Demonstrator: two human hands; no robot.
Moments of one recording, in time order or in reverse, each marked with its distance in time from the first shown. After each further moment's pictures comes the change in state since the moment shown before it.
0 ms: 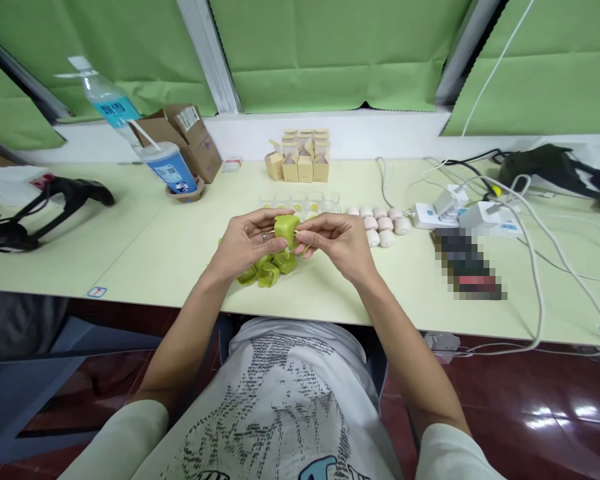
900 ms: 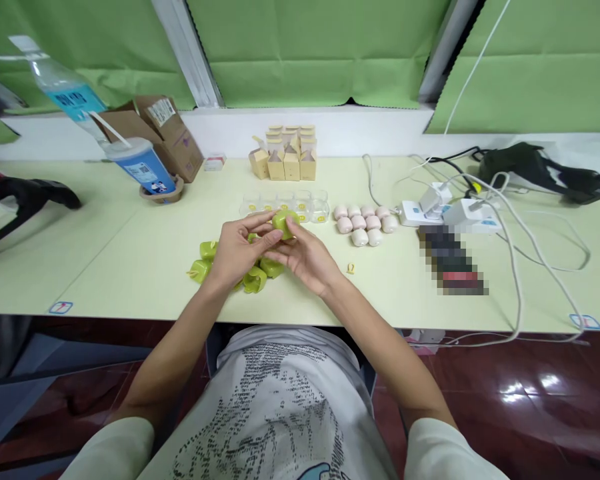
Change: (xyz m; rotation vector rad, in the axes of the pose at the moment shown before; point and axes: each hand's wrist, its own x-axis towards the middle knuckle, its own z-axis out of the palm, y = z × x) left_hand 0.011 -0.025 0.016 0.078 0.214 -0.023; right_hand 0.005 0.028 0.028 0.438 -0.011 0.428
